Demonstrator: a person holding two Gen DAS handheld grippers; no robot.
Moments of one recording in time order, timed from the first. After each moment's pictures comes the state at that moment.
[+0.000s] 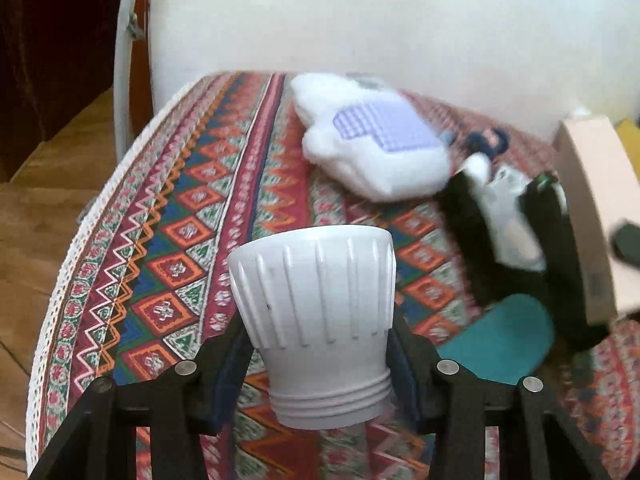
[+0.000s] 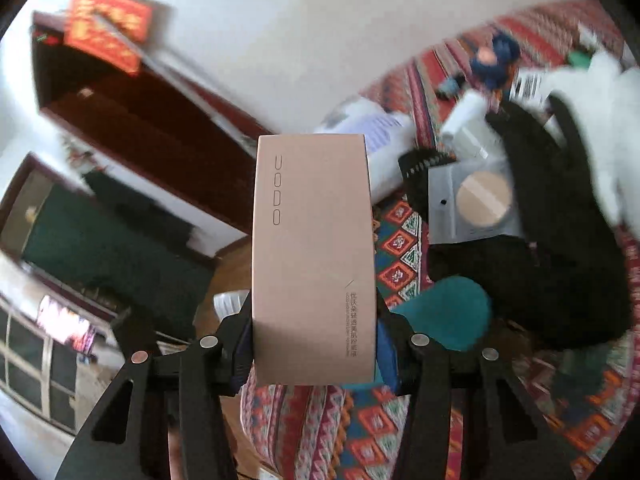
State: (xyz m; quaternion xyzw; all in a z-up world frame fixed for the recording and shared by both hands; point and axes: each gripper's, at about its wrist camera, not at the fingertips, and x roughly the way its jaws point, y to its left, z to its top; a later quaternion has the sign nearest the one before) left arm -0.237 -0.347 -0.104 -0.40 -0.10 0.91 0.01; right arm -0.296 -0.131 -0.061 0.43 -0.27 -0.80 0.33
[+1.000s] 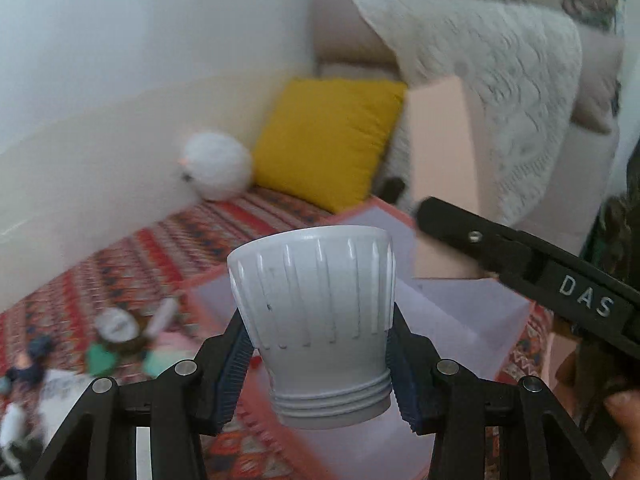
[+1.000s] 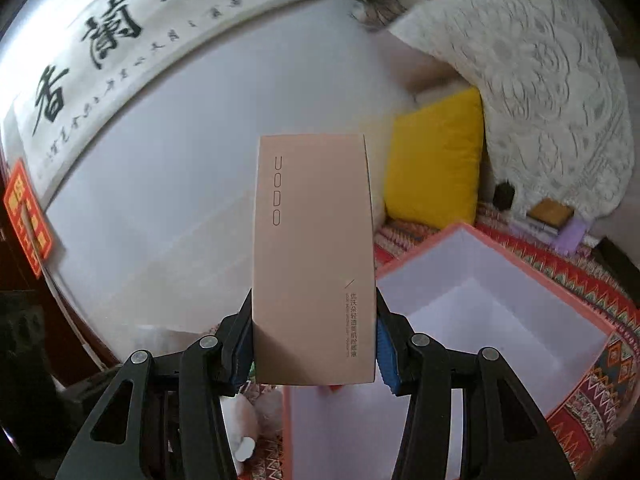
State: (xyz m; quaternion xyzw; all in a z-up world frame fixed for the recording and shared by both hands) left arm -0.283 0.236 0.029 -0.30 0.10 0.88 0.36; right arm -0.171 0.431 0.060 0.17 -0.28 -0.94 -0.02
